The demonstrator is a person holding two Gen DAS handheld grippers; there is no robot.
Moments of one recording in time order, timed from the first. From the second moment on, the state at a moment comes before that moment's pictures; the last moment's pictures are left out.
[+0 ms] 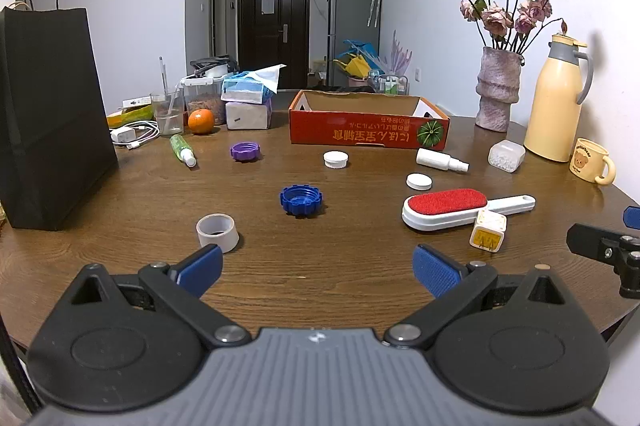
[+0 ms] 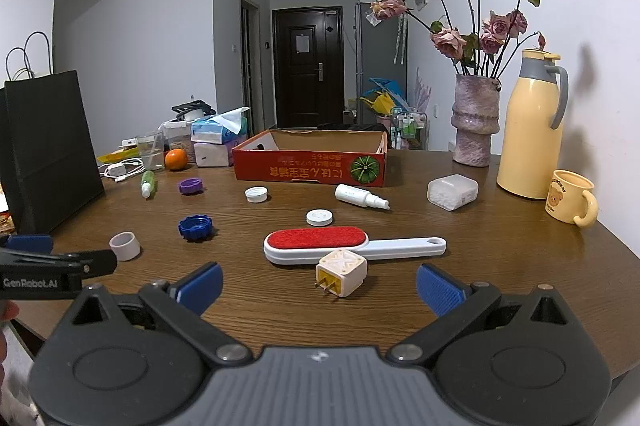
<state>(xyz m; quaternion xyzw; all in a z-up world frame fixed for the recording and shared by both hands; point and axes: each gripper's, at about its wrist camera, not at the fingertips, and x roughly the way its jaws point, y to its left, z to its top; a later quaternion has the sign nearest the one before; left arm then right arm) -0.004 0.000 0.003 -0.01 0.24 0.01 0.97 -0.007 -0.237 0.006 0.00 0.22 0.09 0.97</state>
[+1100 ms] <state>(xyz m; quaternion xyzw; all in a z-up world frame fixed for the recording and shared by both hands) -0.005 -0.001 0.004 -0.01 0.24 0.01 0.97 -0.008 -0.239 0.006 0.00 0.22 0.09 0.97</state>
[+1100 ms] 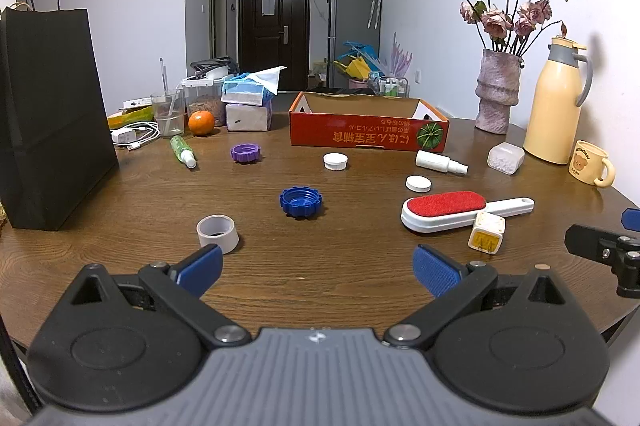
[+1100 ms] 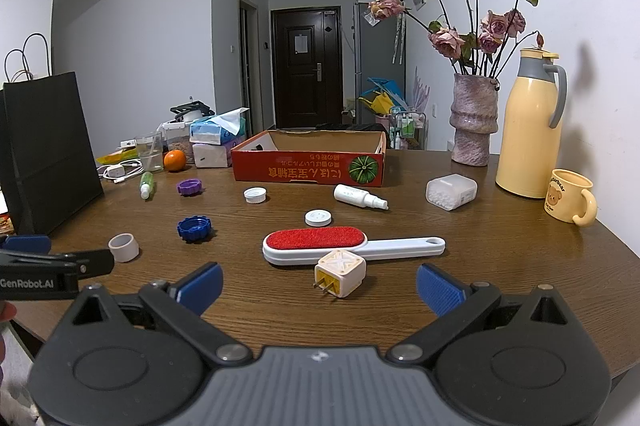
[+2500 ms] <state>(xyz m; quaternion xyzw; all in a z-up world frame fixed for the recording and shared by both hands) 0.011 0.012 0.000 -0.01 0.24 0.02 0.97 0.010 -0.244 -0.001 0.01 0.23 0.08 0.97</state>
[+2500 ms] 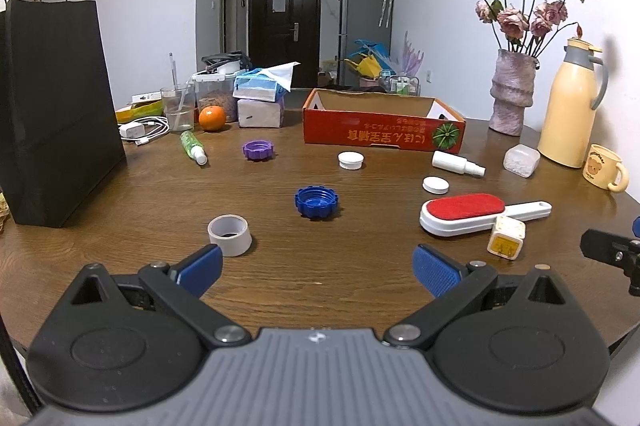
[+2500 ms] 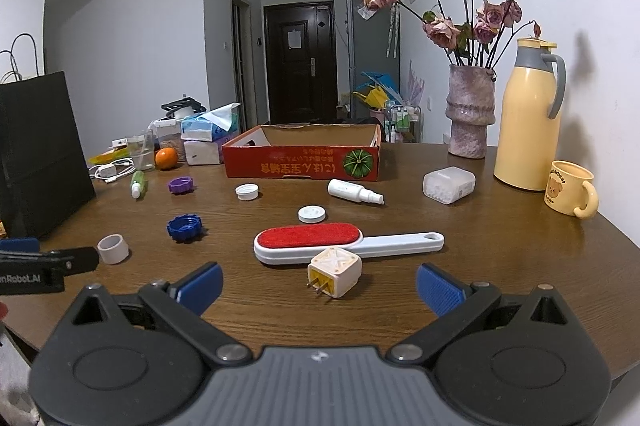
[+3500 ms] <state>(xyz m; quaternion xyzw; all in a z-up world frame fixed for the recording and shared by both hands) 0.085 0.066 -0.042 -0.02 0.30 0.09 0.95 0.080 -0.235 -0.030 0.01 0.29 0.06 0.96</state>
